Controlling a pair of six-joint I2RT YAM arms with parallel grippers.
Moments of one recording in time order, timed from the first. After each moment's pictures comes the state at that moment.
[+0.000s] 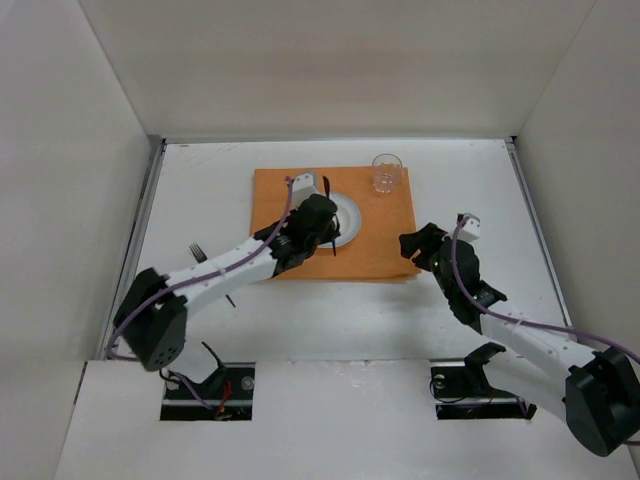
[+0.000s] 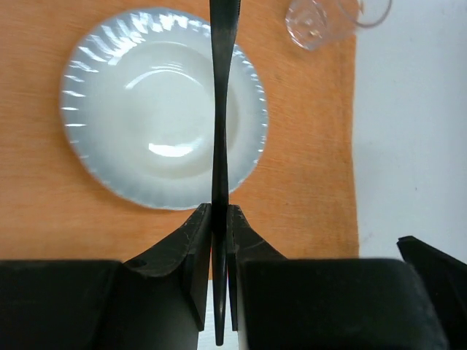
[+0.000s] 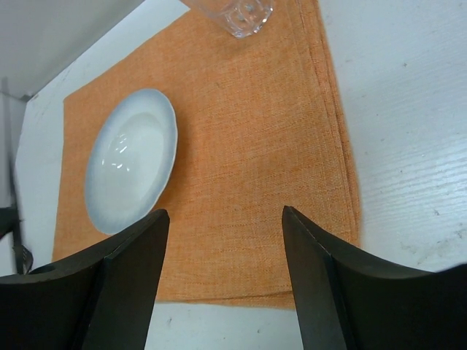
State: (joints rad) left arm -0.81 1.43 1.04 -0.22 -0.46 -0.84; right arm 0.50 0.96 0.38 0.28 0.32 0.74
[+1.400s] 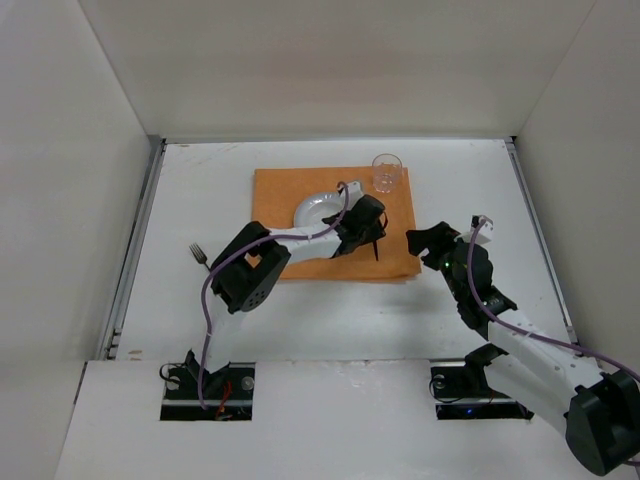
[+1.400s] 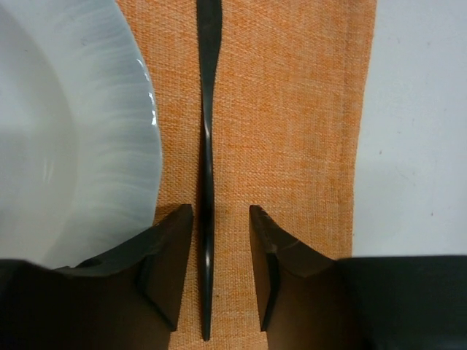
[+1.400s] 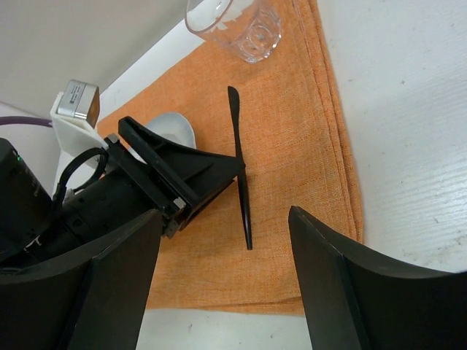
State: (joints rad) left arm -0.85 2.11 1.43 -0.04 -0.31 -0.98; right arm 0.42 0.85 0.34 0.28 0.26 0.78
